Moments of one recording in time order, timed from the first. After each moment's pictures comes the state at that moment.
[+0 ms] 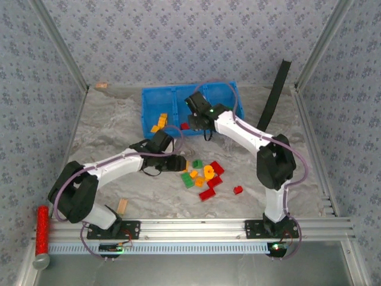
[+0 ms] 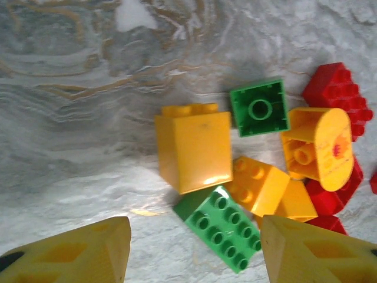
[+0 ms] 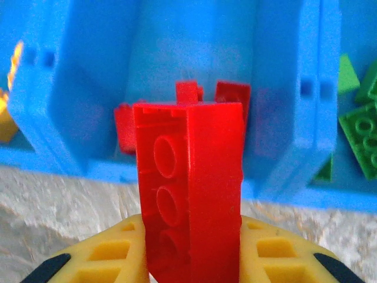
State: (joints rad) left arm -0.70 1.47 0.86 -0.43 0.26 -0.61; right arm 0.67 1.94 1.69 -0.72 0.25 0.36
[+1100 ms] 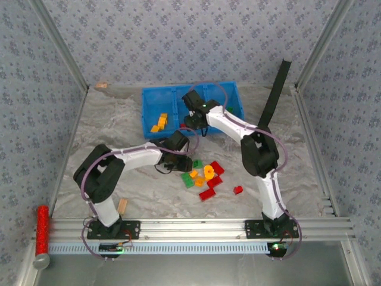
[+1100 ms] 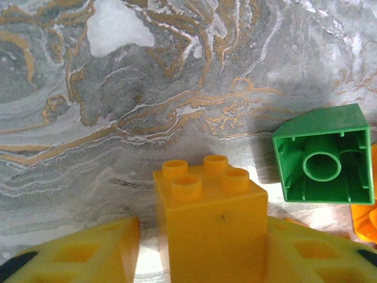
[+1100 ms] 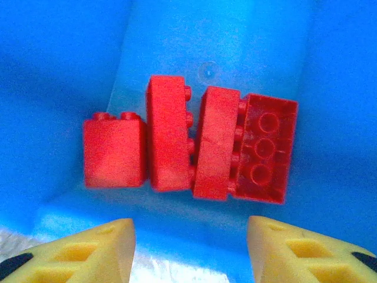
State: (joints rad) left arm -0.77 1.74 1.01 -0.46 0.12 -0.58; right arm 0.63 2.14 1.84 -0.77 0.16 0.22
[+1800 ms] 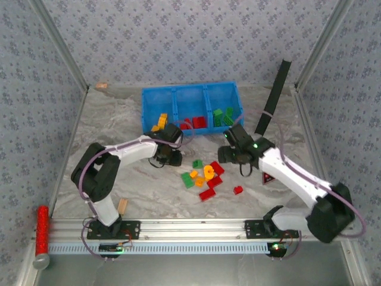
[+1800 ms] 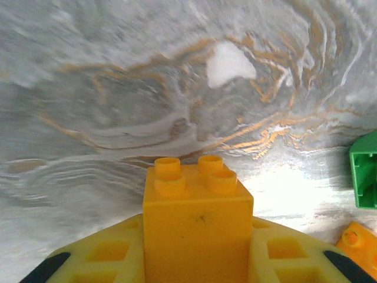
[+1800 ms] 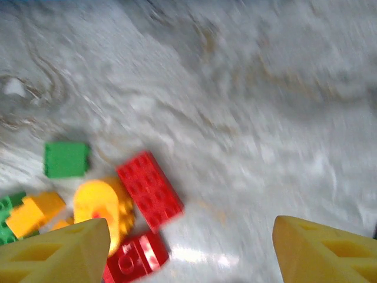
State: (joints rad) left arm -0.67 1.72 1.10 -0.63 0.05 -0.45; right arm 0.61 1.21 0.94 -0.82 0.16 0.53
